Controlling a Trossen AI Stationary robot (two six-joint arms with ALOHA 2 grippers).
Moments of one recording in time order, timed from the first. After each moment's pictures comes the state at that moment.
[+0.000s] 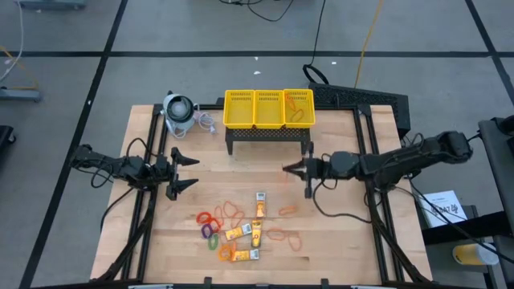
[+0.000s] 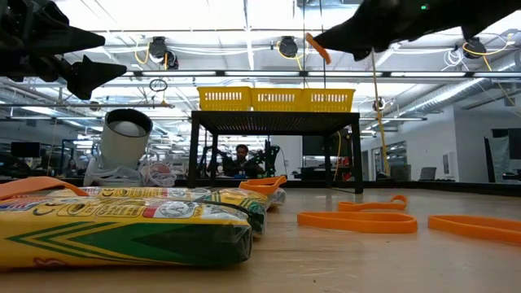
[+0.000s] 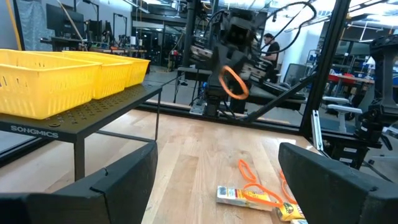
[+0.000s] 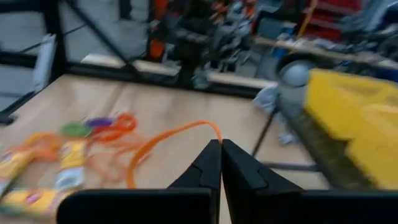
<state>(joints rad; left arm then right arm) -0.31 0.01 0.02 0.08 -0.37 -0.11 0.11 1.14 0.57 0.44 0.21 -0.14</state>
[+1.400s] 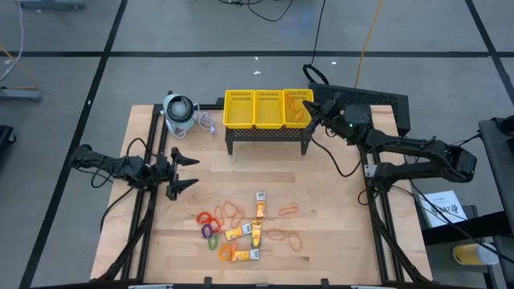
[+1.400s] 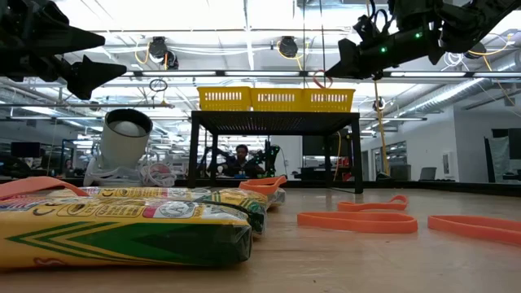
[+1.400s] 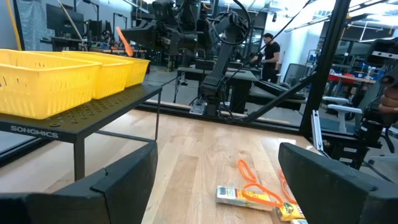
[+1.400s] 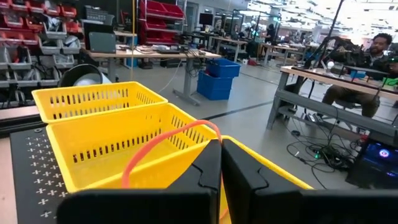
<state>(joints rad) -0.31 0.01 0.02 0.08 -0.37 -0.11 -0.51 1.09 0.57 0.52 0.21 -0.12</state>
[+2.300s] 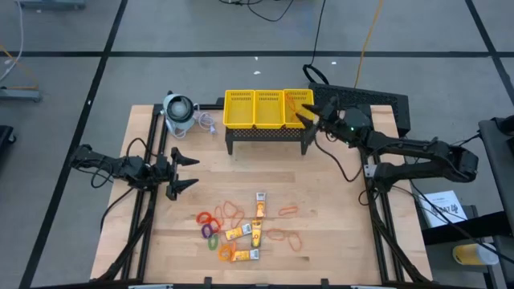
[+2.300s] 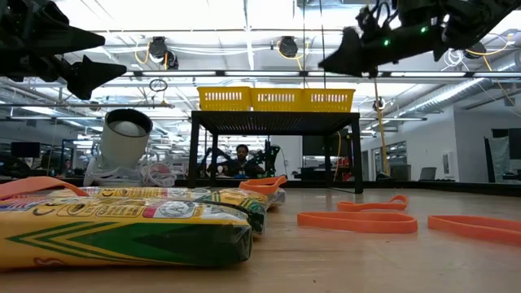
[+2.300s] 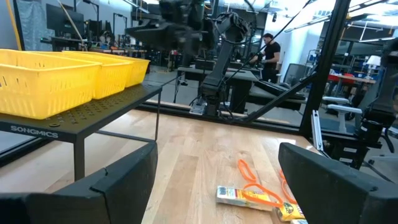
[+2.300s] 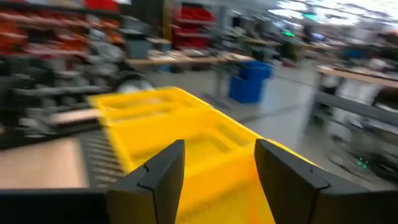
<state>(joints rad) -0.31 0.01 0.02 0.08 -0.37 -0.11 -0.44 1.05 0.57 0.50 0.10 -0.06</state>
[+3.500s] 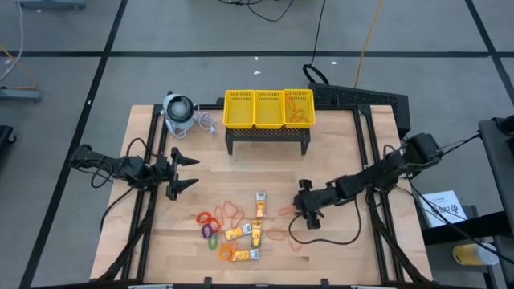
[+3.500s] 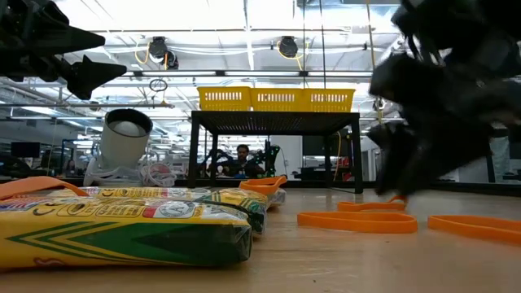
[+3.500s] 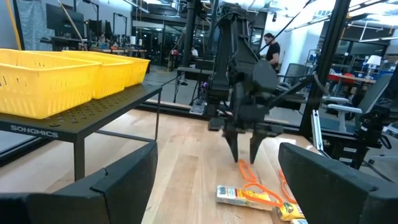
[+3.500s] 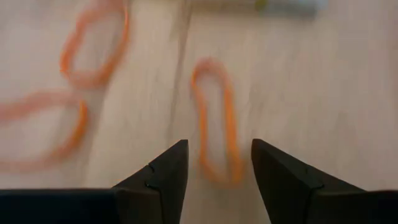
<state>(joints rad) -0.31 0.01 0.02 0.08 -0.37 -0.11 0.34 1.55 0.57 0.09 0.07 0.20</state>
